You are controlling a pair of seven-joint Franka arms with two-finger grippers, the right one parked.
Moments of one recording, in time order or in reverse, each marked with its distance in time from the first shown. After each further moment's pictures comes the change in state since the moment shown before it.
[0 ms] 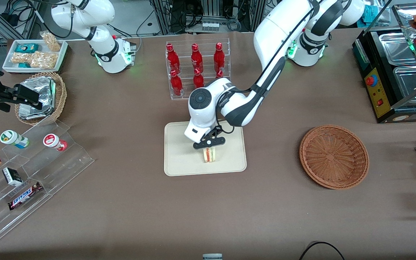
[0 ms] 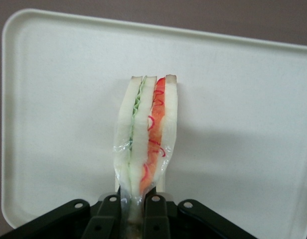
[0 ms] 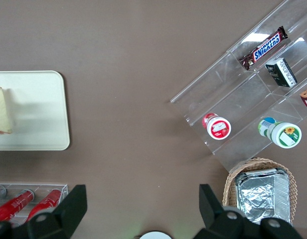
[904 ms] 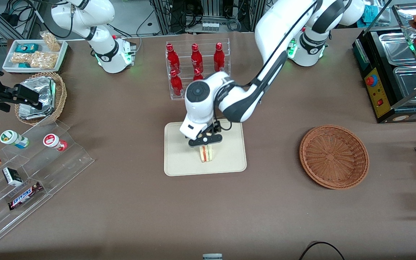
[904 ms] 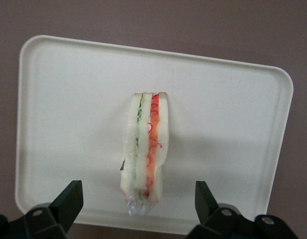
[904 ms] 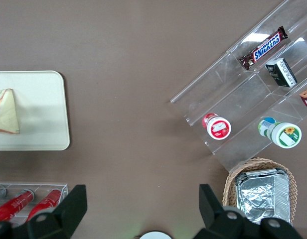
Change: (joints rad) arm 0.009 -0.088 -0.005 0.048 0.001 -0.100 0.019
